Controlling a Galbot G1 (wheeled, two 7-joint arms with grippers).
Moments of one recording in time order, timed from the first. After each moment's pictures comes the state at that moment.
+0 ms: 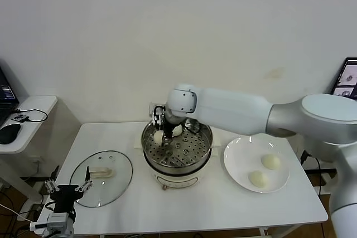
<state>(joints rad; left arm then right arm) 1.67 -1.29 -0.72 -2.12 0.02 0.15 -0.20 0.44 1.37 -1.27 1.19 0.58 -0.65 -0.72</state>
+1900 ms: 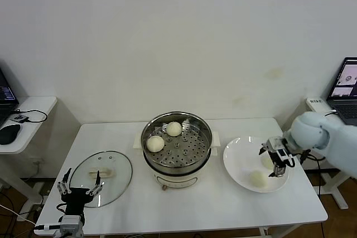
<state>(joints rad) 1.67 -1.28 -0.65 -2.09 0.08 0.15 -0.20 0.14 0.43 -1.04 1.59 -0.02 -0.29 -1.02</state>
